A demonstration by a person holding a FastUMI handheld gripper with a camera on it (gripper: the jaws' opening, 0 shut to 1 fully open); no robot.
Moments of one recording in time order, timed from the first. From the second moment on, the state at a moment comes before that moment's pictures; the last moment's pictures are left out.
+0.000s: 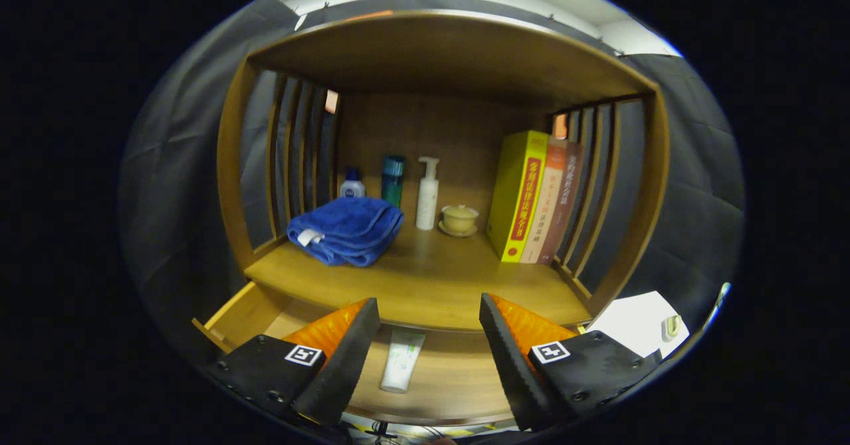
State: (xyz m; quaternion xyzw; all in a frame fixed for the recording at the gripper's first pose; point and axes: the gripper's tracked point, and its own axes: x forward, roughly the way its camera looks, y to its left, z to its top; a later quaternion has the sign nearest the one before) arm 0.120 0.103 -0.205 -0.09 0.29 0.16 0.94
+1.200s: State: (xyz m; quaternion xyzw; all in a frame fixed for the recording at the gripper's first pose) arm 0.066 0.148 -0.385 -0.07 0.63 0.18 0.75
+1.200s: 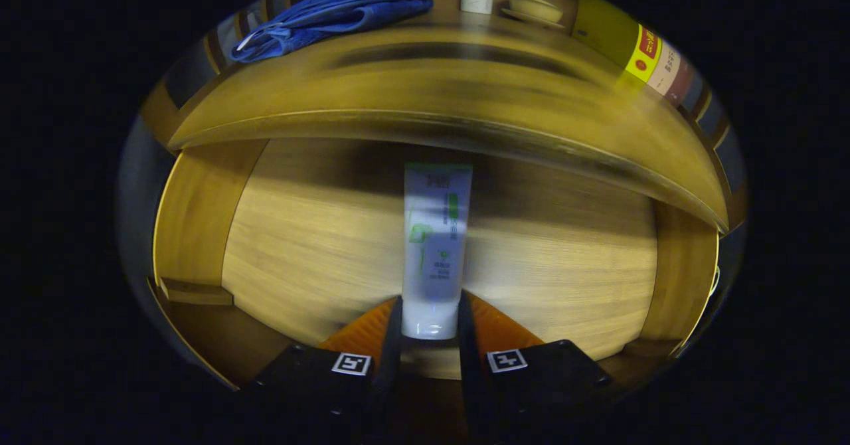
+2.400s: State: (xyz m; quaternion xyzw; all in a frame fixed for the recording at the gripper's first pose) arm 0.170 0.214 -0.162 -0.06 0.49 0.33 0.81
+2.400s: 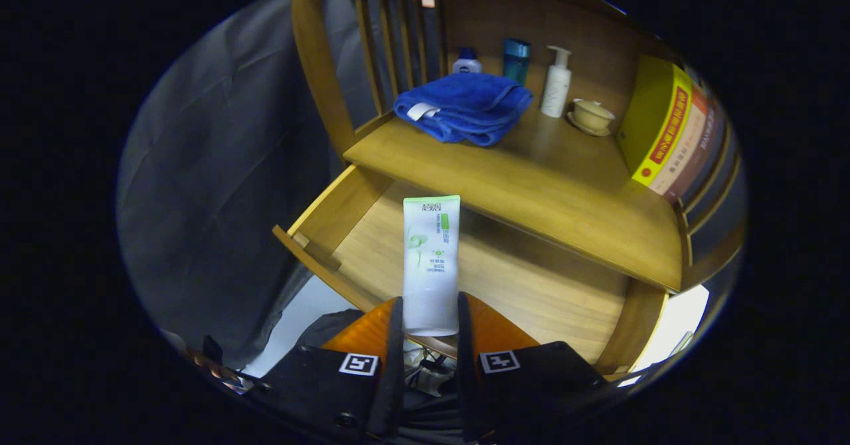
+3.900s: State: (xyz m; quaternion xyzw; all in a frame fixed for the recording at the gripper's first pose) arm 0.343 0.175 -0.215 -0.06 0.42 0.13 0.90
